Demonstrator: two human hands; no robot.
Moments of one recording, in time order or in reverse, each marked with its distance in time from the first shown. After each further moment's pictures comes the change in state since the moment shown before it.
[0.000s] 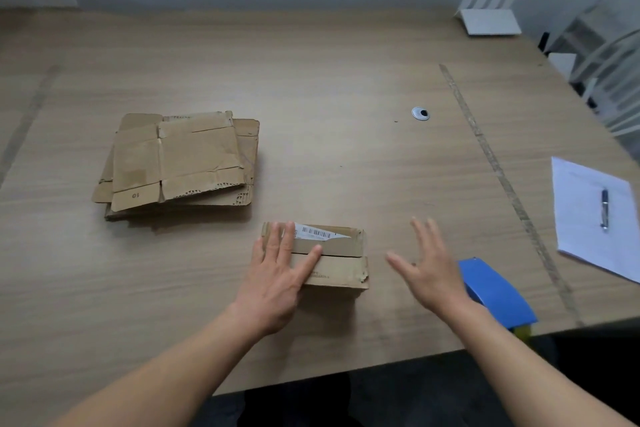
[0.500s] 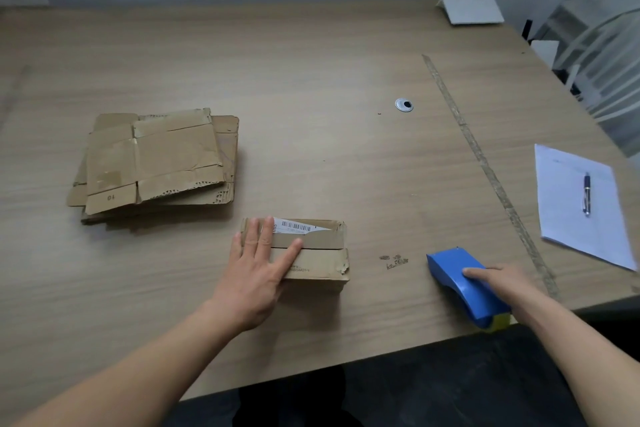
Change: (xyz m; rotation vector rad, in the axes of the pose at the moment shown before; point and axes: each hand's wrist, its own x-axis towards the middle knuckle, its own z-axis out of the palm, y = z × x) left_hand 0.004 -0.003 0.000 0.017 0.072 0.007; right_hand 0.009 0.130 -0.064 0.245 -0.125 0.741
